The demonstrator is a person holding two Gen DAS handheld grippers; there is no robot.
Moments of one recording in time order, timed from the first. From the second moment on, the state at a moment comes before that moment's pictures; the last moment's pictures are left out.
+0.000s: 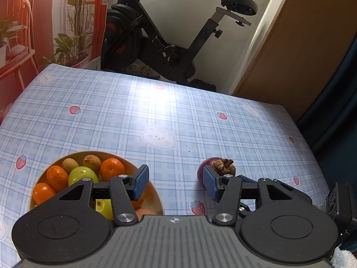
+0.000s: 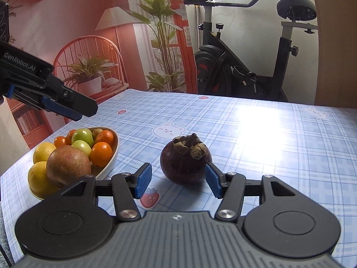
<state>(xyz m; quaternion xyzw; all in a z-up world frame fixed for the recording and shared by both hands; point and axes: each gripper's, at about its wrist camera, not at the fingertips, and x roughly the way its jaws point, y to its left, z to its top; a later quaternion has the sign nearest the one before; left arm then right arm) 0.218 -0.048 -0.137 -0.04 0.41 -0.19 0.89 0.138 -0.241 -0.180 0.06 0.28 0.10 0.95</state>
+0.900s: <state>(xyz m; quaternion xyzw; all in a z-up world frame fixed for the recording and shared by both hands) 0.270 -0.125 -0.190 -0.06 0.47 -0.26 0.84 0.168 -0.262 -0.196 0.09 0.30 0.12 0.94</state>
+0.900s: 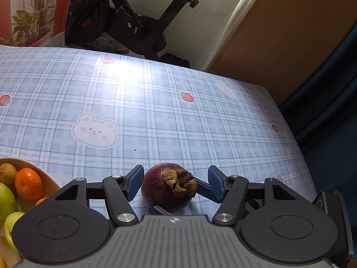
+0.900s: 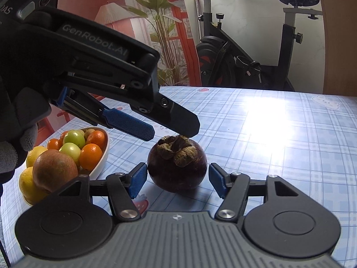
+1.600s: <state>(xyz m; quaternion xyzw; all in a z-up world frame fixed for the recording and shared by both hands) 0.277 -0.129 -0.204 -0.05 0.48 -0.25 0.84 0.173 -0.263 -0.199 0.10 0.32 0.13 0.93</state>
